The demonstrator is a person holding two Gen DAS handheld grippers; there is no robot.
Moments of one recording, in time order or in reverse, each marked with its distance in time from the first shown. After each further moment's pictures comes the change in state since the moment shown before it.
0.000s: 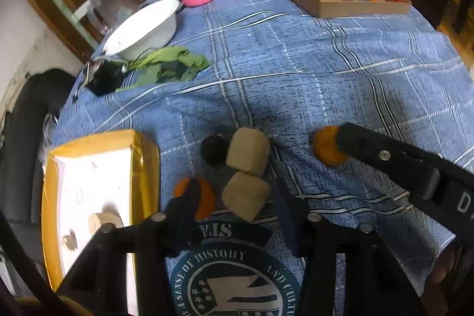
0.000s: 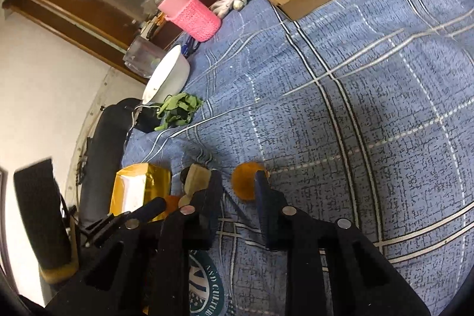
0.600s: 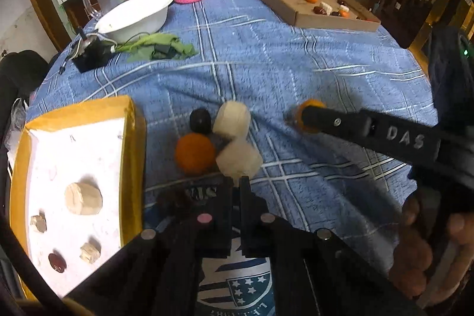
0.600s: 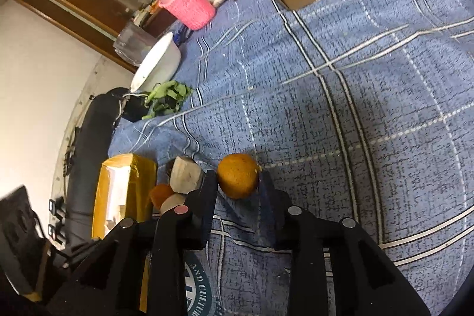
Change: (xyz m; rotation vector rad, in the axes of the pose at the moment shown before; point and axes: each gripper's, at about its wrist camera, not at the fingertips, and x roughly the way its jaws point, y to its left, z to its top) left arm -0.016 0.027 -0.034 -0.075 -0.032 -0.233; right arm 0.006 0.007 -0.006 -0.059 0.012 -0.072
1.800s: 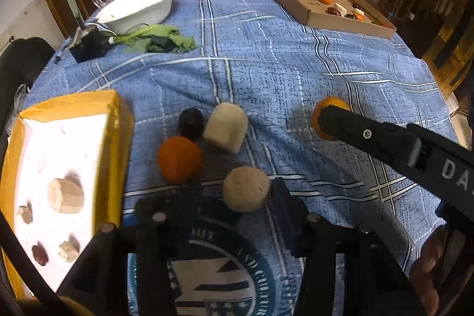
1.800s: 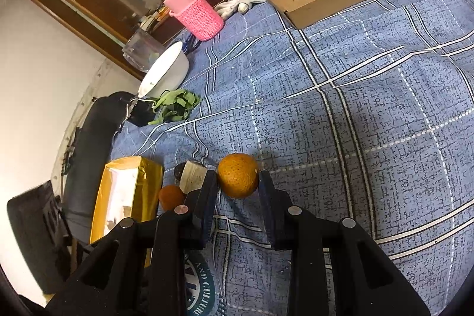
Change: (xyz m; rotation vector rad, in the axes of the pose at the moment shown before) left arm 0.023 -0.010 0.010 -0.066 0.000 0.024; right arm -0.013 0.009 -0.001 -0.038 -0.053 -0.012
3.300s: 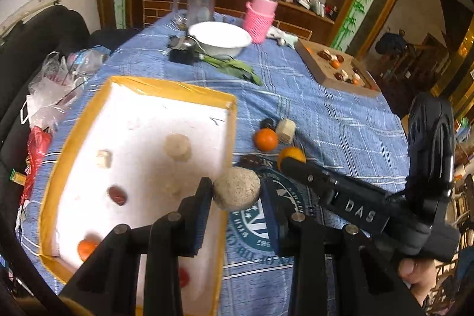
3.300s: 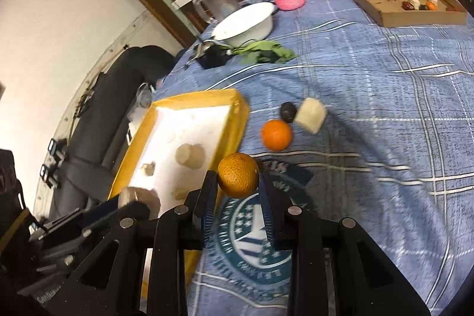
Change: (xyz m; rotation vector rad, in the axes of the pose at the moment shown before) left arm -0.141 0.115 -0.070 -0.206 -0.184 -0.078; right arm -0.004 0.125 -0.072 -0.244 0.100 0.043
